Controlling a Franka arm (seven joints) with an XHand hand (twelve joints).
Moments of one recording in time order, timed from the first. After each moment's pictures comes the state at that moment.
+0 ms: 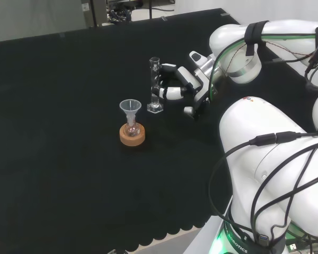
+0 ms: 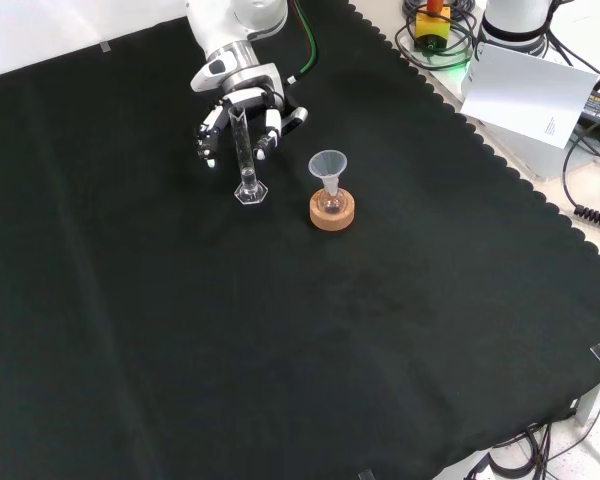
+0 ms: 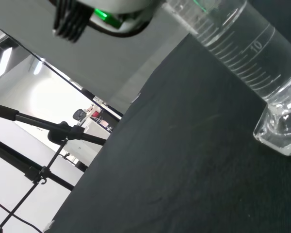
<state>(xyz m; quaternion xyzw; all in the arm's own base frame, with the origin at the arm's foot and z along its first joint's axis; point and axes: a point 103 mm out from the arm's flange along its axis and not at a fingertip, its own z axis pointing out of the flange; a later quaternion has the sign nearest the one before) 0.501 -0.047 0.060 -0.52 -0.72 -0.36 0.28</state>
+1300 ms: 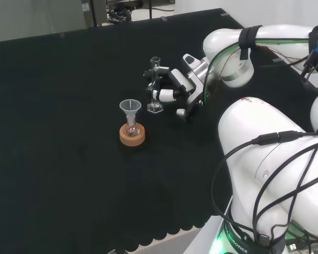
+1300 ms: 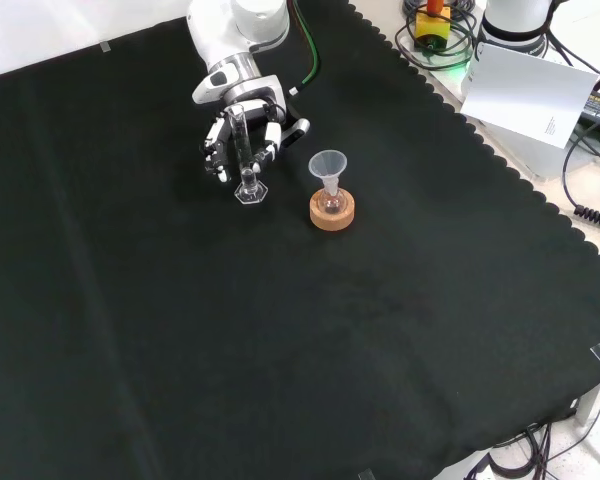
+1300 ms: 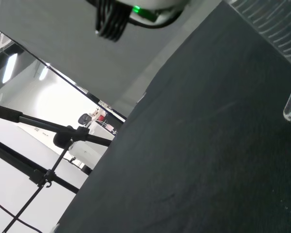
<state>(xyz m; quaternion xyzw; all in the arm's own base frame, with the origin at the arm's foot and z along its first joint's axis) 0.507 -0.026 0.053 -0.51 -0.72 -0.37 0.29</state>
